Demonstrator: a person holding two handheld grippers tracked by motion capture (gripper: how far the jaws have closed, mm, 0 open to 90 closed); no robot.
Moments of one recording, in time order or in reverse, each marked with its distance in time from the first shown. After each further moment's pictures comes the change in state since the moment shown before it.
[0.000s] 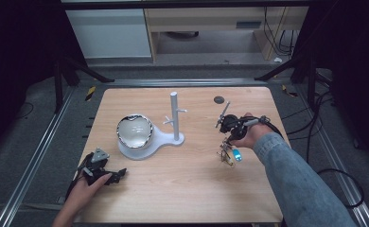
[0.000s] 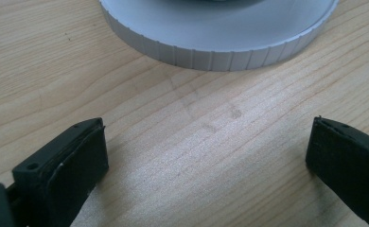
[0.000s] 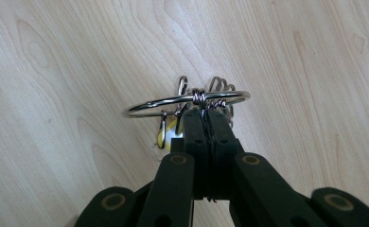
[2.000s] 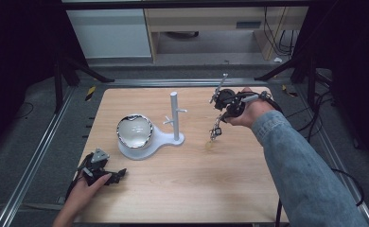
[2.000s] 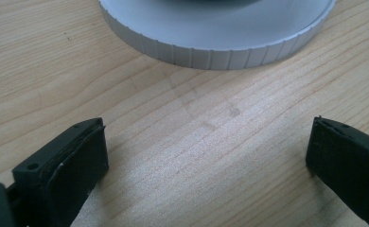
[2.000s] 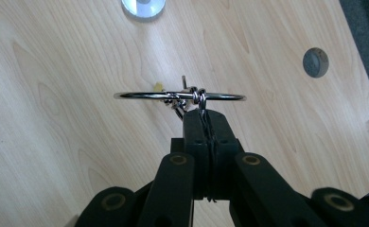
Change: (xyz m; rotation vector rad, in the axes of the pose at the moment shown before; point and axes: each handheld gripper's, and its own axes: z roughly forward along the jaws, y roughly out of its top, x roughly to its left) left arm 0.000 -0.001 -0.001 0.001 -0.002 0.002; right arm -0.009 0.041 -0.078 -0.094 -0.102 -0.026
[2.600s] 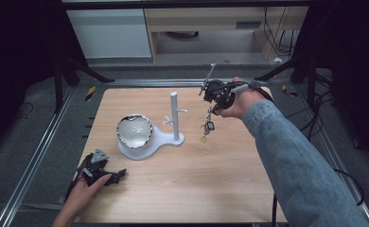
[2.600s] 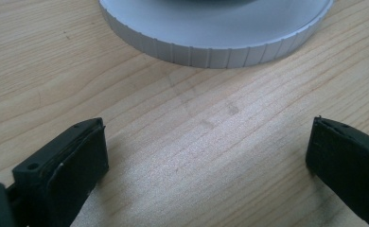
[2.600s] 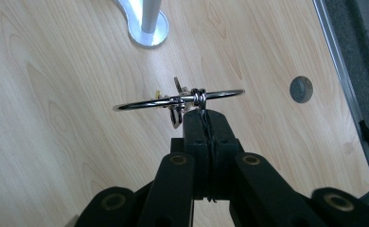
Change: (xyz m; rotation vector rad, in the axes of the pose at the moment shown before) left arm 0.000 -0.001 -0.001 0.002 -0.001 0.002; right arm 0.003 0.035 -0.019 -0.006 -0.012 -0.053
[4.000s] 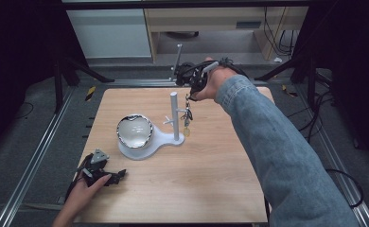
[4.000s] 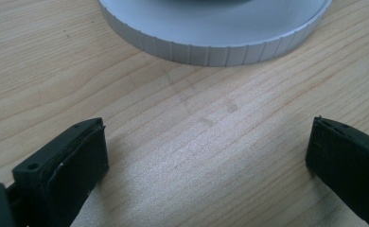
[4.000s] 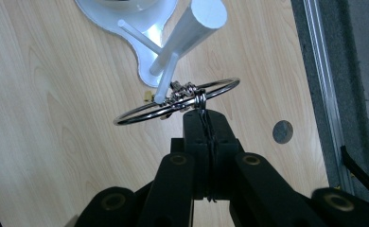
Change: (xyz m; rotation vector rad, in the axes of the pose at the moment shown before) left arm -0.001 -0.001 -0.001 -0.001 0.001 -0.001; right arm 0.002 0.081 -0.024 0.022 0.013 -0.121
